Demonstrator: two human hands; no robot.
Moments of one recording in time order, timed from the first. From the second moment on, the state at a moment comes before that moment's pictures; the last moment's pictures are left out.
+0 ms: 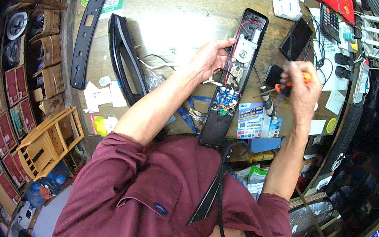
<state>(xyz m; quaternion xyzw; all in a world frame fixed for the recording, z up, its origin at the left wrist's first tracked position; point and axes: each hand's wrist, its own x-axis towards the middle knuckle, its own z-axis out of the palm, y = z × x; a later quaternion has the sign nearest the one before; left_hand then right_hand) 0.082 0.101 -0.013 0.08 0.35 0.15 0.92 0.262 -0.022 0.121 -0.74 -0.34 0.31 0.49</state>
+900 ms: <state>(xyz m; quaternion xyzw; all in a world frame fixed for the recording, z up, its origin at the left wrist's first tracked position) 0.083 0.096 -0.016 0.06 0.37 0.19 0.91 0.211 0.009 0.062 -0.82 -0.51 0.18 0.19</state>
